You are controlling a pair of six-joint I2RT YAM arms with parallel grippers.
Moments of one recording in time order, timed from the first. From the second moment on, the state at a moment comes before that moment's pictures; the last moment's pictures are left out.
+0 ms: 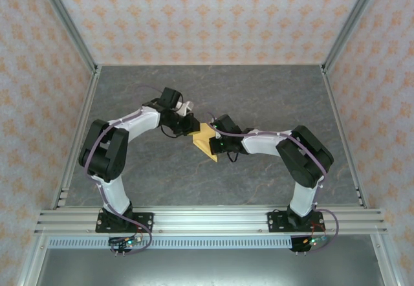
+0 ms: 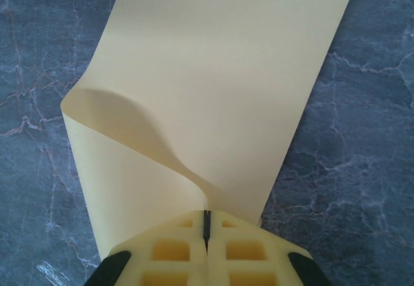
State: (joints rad) left arm -0.34 1.82 1.17 -0.45 0.66 -0.57; right arm 0.72 1.81 0.95 -0.12 -0.12 0.40
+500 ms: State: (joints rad) left arm -0.39 1.91 1.12 -0.37 0.66 -0.60; right arm 0.72 1.81 0.95 -0.12 -0.12 0.39
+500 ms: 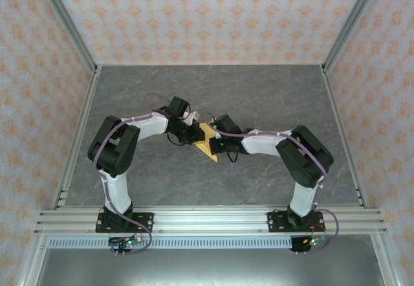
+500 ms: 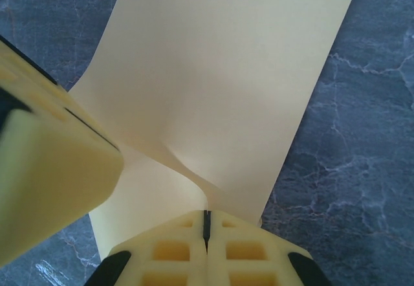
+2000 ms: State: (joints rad) left arm -0.39 1.94 1.08 -0.33 0.64 -0.60; right arm 0.68 1.70 1.01 -0.34 -0.49 0.56
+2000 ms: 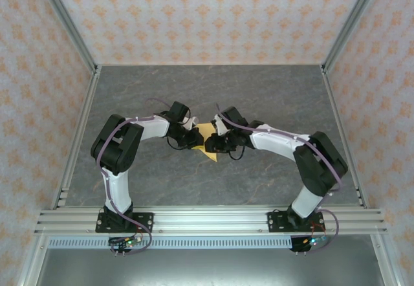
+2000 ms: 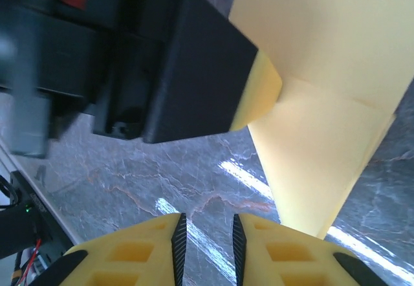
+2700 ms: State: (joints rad) left arm -0.39 1.94 1.08 -0.33 0.64 -0.60; right arm 0.68 1.81 1.02 -0.37 -0.51 0.58
